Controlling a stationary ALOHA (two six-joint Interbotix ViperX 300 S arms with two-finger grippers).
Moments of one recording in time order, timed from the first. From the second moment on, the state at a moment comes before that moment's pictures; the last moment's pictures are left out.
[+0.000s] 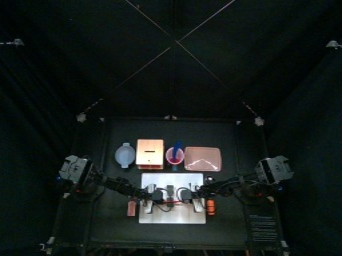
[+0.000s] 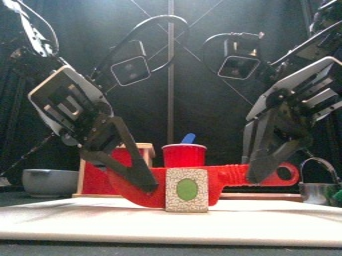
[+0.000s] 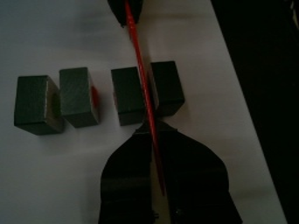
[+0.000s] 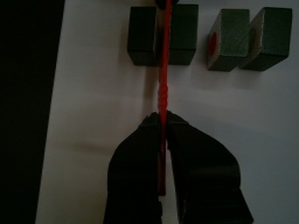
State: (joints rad) left arm -0.27 0.21 0.78 -0.10 -0.24 -0.07; right arm 0.22 0.02 0.81 0.41 0.06 -0.31
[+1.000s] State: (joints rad) left arm -0.08 -0.12 0.77 0.17 -0.12 -0.07; right arm 0.04 -0.41 0.83 0.14 0.20 -0.31
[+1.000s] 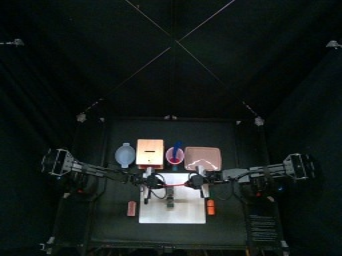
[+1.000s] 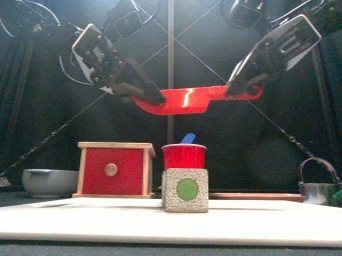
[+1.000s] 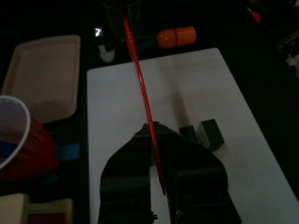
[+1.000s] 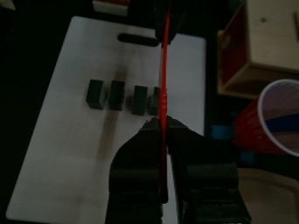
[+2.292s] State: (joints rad) left arm 0.02 -0.10 0.85 0.16 -0.42 -0.07; right arm -0.14 -0.58 0.90 0.00 -0.01 -0.32
